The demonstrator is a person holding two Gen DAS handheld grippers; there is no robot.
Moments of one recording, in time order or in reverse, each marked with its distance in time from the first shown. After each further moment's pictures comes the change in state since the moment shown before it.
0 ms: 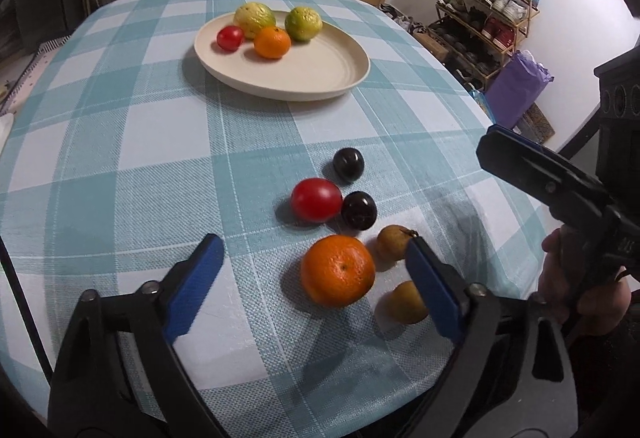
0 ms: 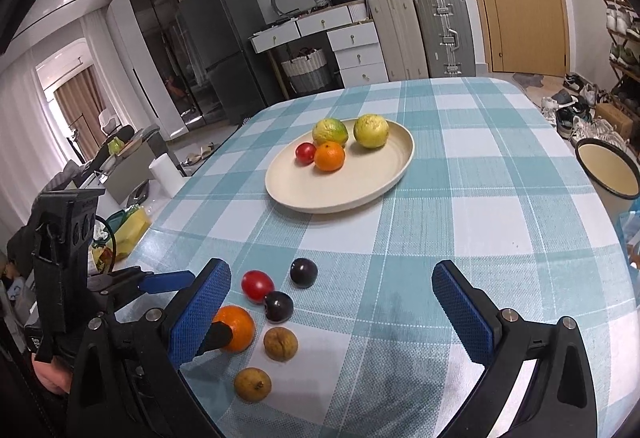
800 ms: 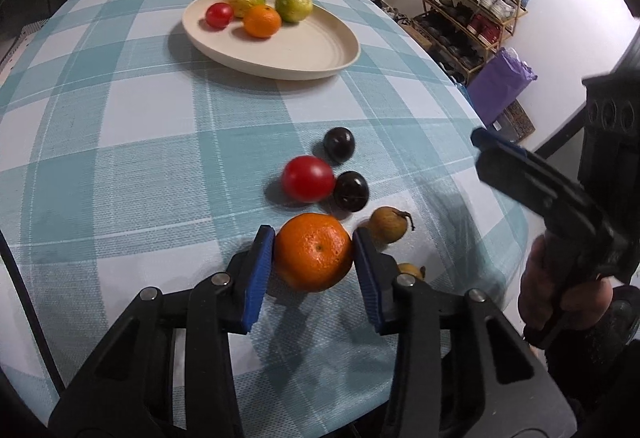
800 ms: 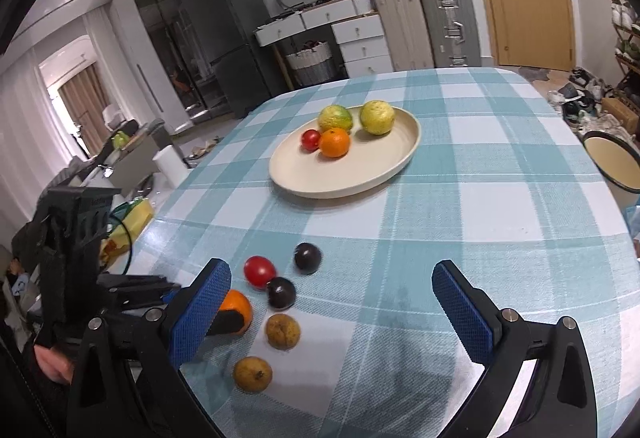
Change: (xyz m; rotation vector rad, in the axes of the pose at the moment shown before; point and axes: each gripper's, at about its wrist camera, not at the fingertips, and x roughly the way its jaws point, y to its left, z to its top) left arm 0.003 0.012 -0.006 -0.029 0.037 -0.086; right arm 0.004 -0.001 -0.010 -0.001 0.022 0.038
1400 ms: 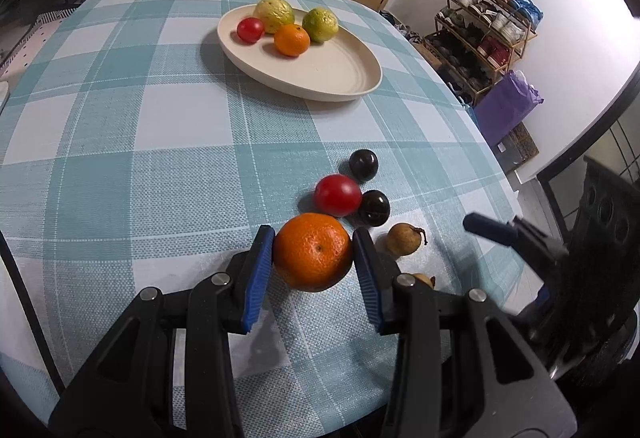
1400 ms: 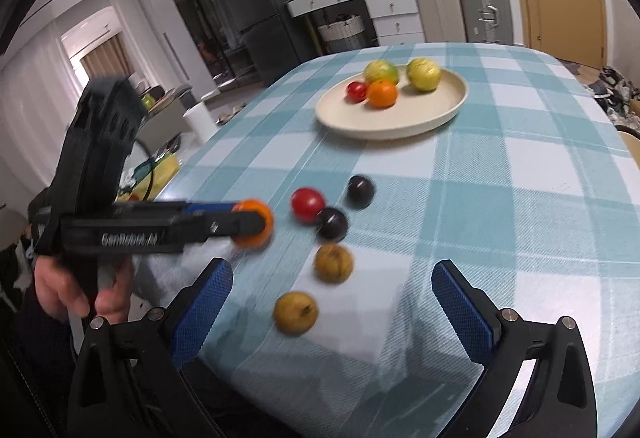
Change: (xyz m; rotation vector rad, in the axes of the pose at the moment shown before) left arm -0.019 0.018 0.001 -0.060 -0.049 0.011; right arm 0.003 0.032 -0.043 -0.081 0.105 0.079
